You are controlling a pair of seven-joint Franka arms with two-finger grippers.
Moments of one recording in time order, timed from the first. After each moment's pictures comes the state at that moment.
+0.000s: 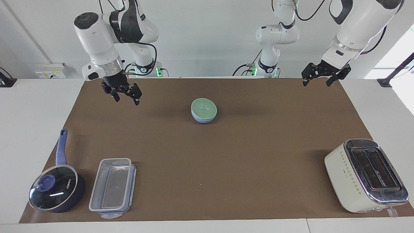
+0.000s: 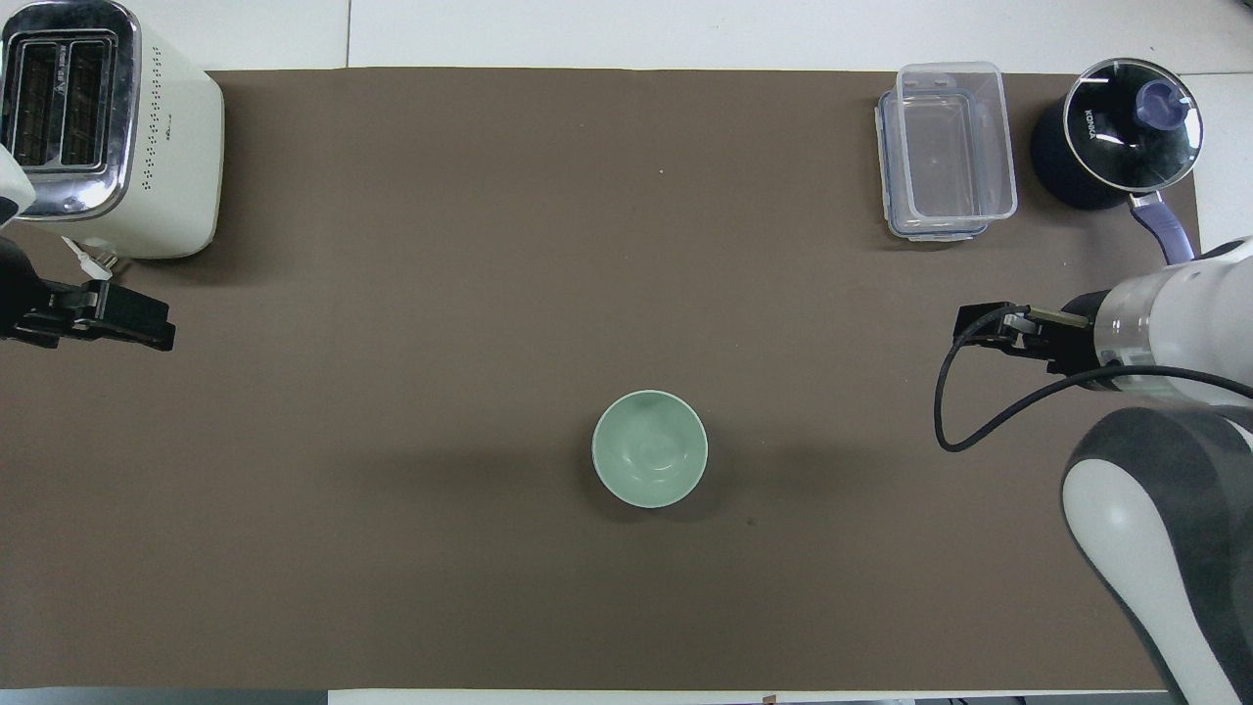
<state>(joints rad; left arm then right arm) -0.03 -0.03 -0.07 -1.59 -0.01 1.47 0.00 0.01 -0.19 0.05 -2.06 0.04 1.96 0.35</state>
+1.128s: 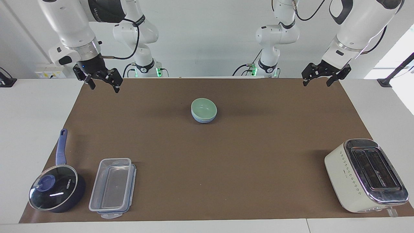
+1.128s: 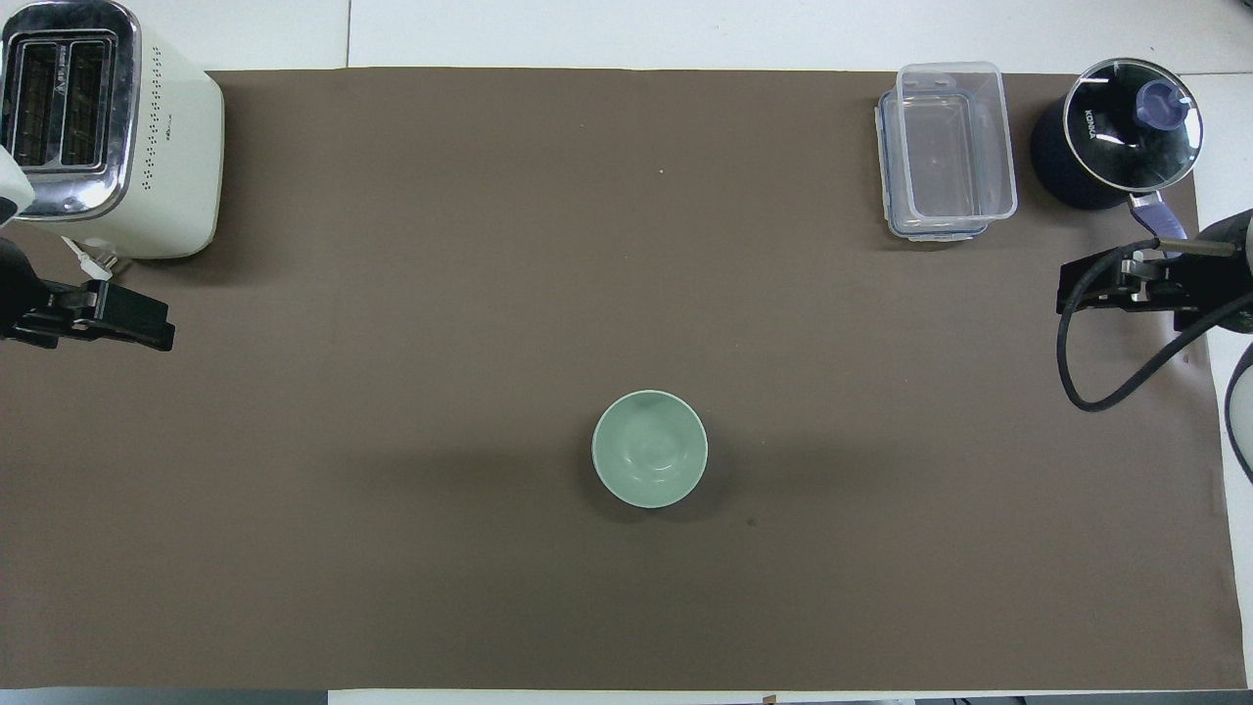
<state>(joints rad) -0.03 -0.03 -0.07 -1.59 -0.01 1.47 0.00 -0.03 -0.06 0.06 -1.67 -0.04 1.61 0.21</state>
